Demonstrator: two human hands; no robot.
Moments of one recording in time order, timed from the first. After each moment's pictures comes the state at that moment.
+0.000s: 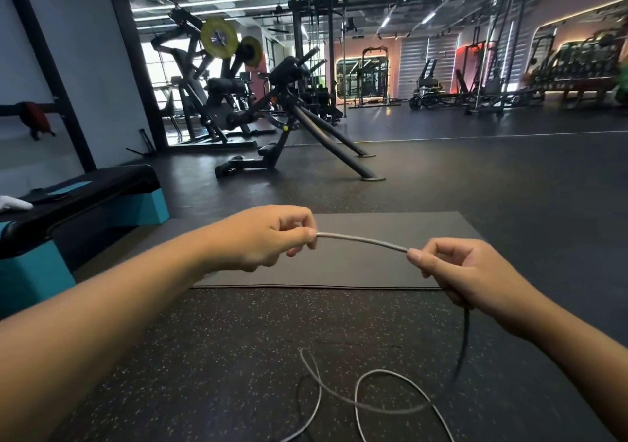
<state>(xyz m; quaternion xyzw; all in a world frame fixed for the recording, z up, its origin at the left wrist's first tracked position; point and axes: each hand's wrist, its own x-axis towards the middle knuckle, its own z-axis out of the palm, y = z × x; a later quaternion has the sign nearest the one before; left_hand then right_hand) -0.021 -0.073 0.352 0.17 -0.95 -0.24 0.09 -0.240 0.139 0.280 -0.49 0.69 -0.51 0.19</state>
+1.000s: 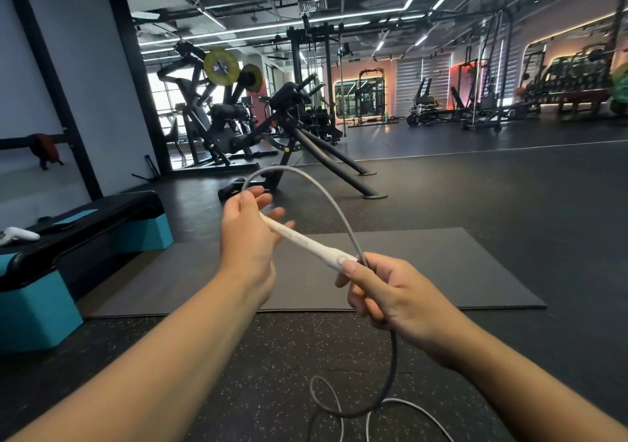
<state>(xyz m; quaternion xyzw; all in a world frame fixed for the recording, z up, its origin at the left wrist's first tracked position) -0.053 -0.052 0.355 0.28 -0.48 -0.60 0.57 -0.175 0.086 0.293 -0.53 0.59 -0.55 0.26</state>
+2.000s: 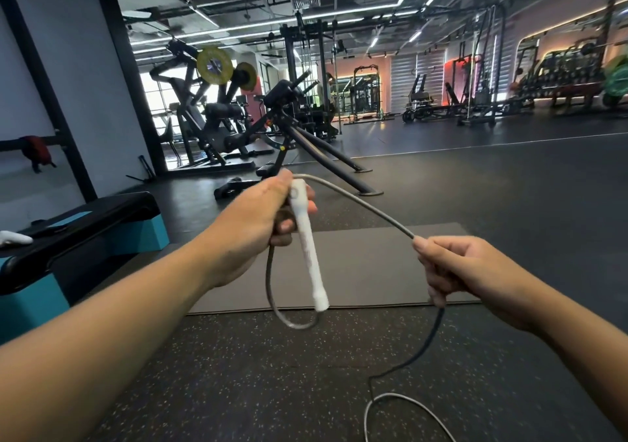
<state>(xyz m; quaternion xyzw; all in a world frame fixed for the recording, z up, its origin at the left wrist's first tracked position) -0.041 -0.061 0.376 0.16 -0.73 -0.59 0.31 -0.251 0.132 0.302 -0.49 0.63 -0.55 0.24</state>
